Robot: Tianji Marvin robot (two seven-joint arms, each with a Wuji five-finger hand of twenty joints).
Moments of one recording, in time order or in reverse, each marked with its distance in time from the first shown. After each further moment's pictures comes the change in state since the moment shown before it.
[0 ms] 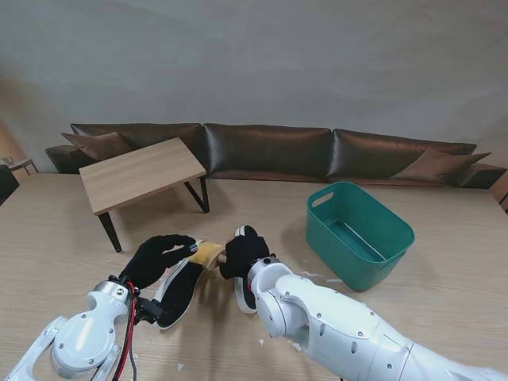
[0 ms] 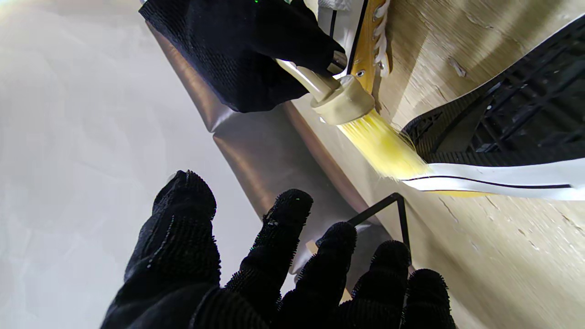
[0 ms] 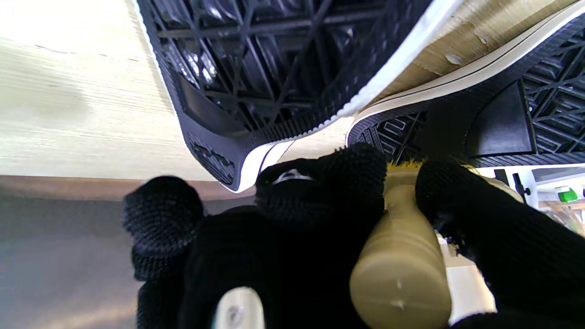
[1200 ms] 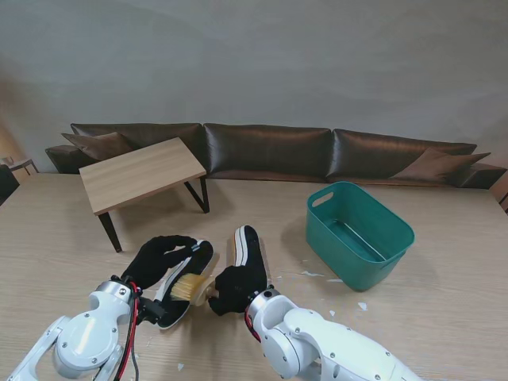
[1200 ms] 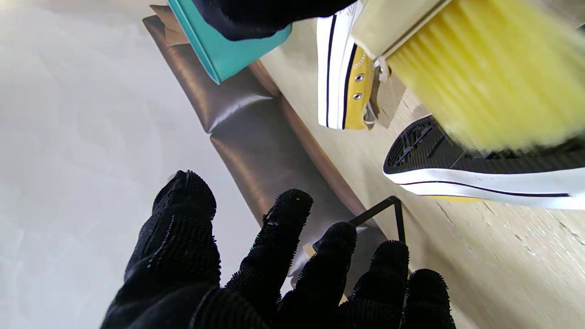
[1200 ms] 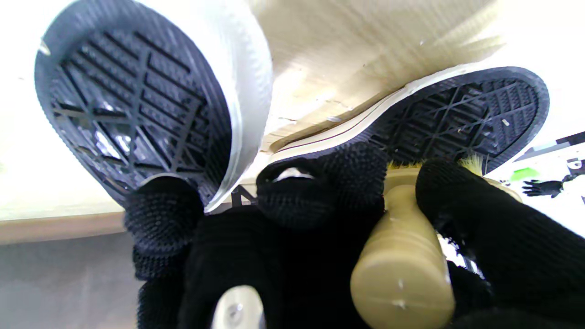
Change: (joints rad) left arm -0.005 -0.003 0.012 -0.002 -0.002 0.022 0.006; right arm -0.188 0.064 0.068 -0.155 -0.070 -0.144 -0.005; left_hand 0.000 0.000 0.000 0.000 0.000 0.000 0.000 0.000 0.000 0.000 0.000 0.000 0.000 0.000 0.000 0.000 0.000 0.000 0.000 0.000; right_hand -0.001 0.001 0.000 0.000 0.000 -0.002 -0.006 0.001 0.000 0.000 -0.009 0.000 0.000 -0.003 -0.005 -0.002 0.001 -0.010 0.000 -0.001
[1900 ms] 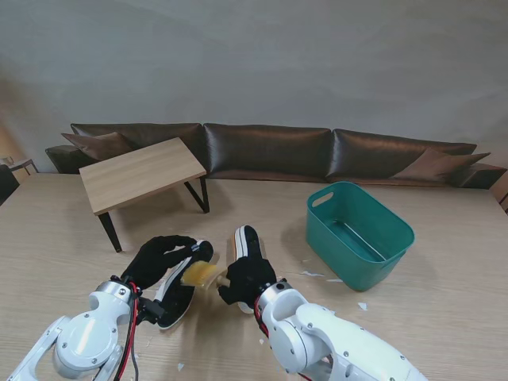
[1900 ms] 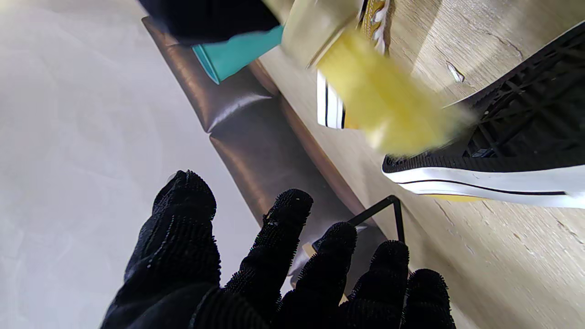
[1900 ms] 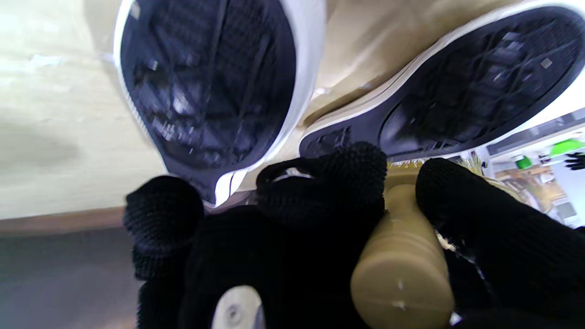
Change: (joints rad) left arm 0.001 0.000 -0.001 0.000 0.002 0.000 0.001; right arm -0.053 0.022 0.098 -0.087 0.018 0.070 0.041; left_hand 0.000 0.000 0.000 0.000 0.000 0.000 0.000 0.000 0.000 0.000 0.000 0.000 0.000 0.000 0.000 0.000 0.000 0.000 0.000 0.000; right_hand 0.000 0.000 0.000 0.000 0.000 -0.001 -0.001 0.000 0.000 0.000 -0.001 0.000 0.000 -0.001 -0.001 0.000 0.001 -0.001 0.000 -0.001
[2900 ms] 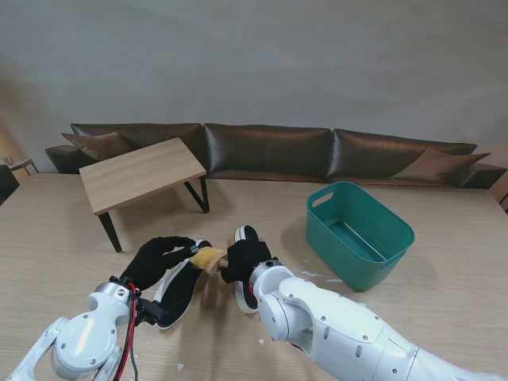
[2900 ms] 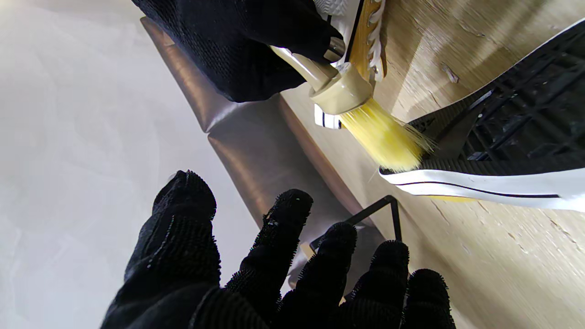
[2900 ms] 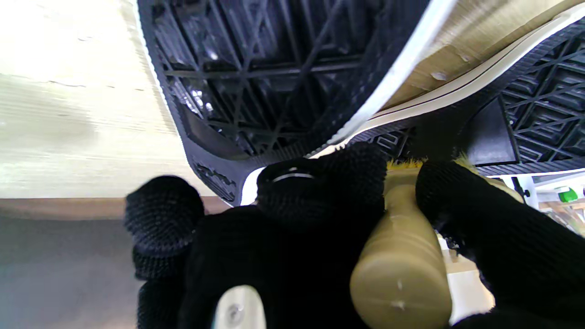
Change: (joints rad) left arm 0.006 0.000 -0.006 -0.001 -0.001 -0.001 -0.004; right arm 0.215 -0.069 -0.146 0.206 0.069 0.077 -0.002; left_hand 0.000 0.000 0.000 0.000 0.000 0.000 0.000 0.000 0.000 0.001 0.000 0.000 0.000 0.000 0.000 0.000 0.000 0.000 0.000 0.000; right_hand 0.000 0.000 0.000 0.000 0.000 0.000 0.000 0.000 0.000 0.000 0.000 0.000 0.000 -0.001 0.000 0.000 0.000 0.000 0.000 0.000
